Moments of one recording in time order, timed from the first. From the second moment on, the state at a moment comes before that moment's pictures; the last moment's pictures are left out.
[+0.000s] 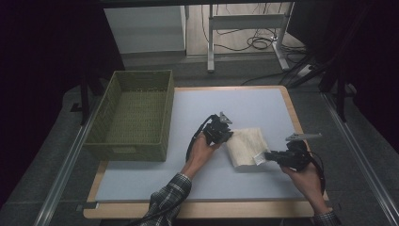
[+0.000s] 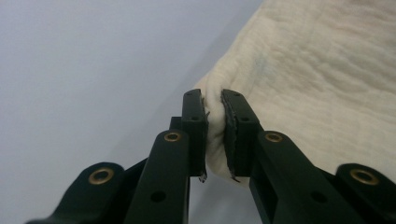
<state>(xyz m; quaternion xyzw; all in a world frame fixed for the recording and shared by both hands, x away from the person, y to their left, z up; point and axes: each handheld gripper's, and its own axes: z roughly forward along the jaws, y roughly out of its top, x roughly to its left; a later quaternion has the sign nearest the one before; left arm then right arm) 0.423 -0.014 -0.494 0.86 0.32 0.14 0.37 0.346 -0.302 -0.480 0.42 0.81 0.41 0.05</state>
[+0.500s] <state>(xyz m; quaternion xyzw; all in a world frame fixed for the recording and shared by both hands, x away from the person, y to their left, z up) 0.418 0.020 -0.465 0.87 0.33 0.16 0.33 0.355 -0.266 -0.462 0.39 0.82 0.42 0.04</state>
